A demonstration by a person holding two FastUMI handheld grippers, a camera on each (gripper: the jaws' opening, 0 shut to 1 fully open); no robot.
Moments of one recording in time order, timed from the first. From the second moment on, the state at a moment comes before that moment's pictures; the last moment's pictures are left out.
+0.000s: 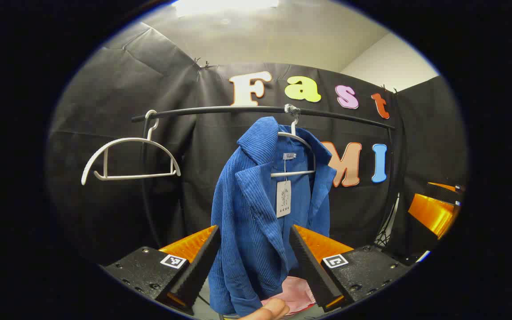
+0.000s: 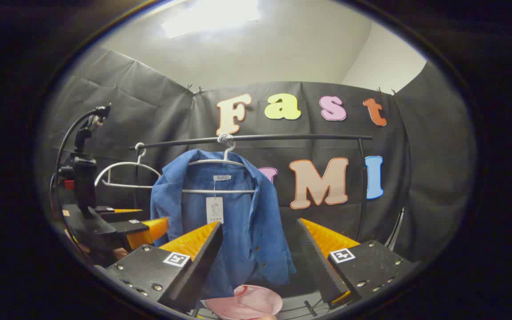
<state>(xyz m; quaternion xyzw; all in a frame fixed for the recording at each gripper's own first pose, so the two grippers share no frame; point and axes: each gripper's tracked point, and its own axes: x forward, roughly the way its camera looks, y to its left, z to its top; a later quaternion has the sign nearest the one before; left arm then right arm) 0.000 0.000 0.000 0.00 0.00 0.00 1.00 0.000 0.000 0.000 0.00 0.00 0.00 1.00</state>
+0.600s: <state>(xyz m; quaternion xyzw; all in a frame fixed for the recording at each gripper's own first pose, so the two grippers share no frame) -0.005 -0.004 0.004 0.00 -0.01 0.01 1.00 -0.019 -0.013 -0.007 0.03 -0.01 0.00 1.00</state>
